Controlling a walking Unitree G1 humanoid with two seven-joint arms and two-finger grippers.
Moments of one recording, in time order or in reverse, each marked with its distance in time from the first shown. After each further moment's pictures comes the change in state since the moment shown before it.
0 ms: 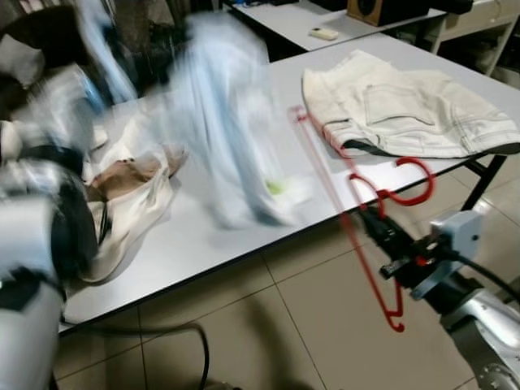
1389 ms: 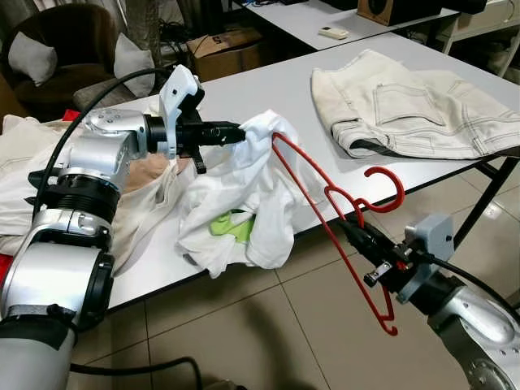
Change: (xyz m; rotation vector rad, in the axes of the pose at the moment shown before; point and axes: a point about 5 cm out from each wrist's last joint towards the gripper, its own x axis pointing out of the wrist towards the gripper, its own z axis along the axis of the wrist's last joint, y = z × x) left arm -0.007 -0.031 -0.098 0.225 0.592 -0.274; right arm 0.010 0.003 -0.006 -0.033 0.052 0.070
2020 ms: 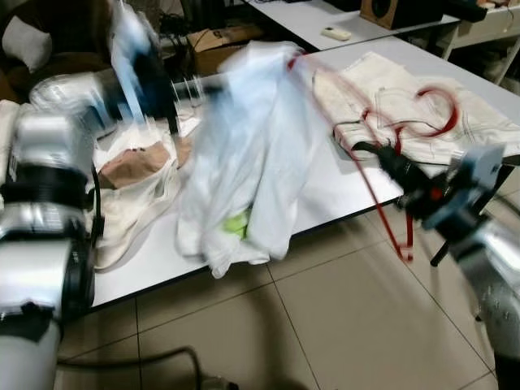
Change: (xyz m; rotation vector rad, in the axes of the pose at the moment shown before) left arm -0.041 0.013 0.057 0.018 -0.339 0.091; right arm 0.026 -0.057 0.064 -0.052 -0.237 -0.111
